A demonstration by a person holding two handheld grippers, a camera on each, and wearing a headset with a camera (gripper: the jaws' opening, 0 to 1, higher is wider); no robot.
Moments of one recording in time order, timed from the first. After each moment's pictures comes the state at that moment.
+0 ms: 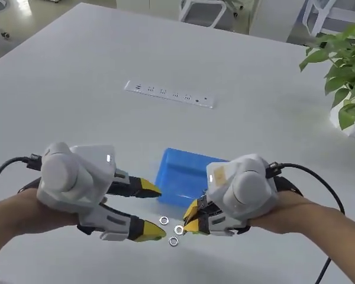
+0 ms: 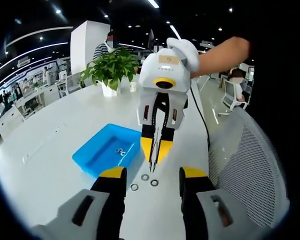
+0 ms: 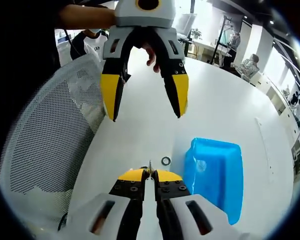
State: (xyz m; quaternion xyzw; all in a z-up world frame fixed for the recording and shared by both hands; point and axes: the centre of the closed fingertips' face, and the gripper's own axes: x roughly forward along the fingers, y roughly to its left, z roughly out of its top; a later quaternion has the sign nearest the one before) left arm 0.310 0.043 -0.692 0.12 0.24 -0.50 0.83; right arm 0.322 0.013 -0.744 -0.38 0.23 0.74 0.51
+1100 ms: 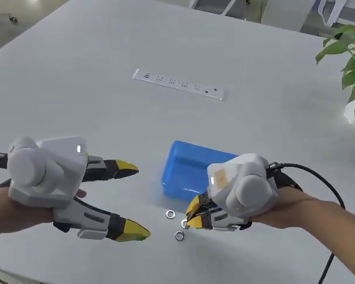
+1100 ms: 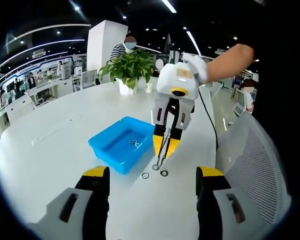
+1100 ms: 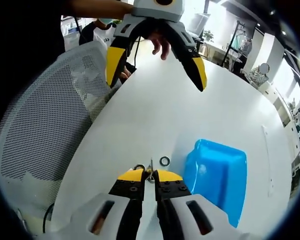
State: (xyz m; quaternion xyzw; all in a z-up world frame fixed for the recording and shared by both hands) left arm 0.310 0.074 -0.693 0.08 0.24 -0.45 0.86; right arm 0.326 0.019 -0.763 -0.41 0.21 0.75 0.47
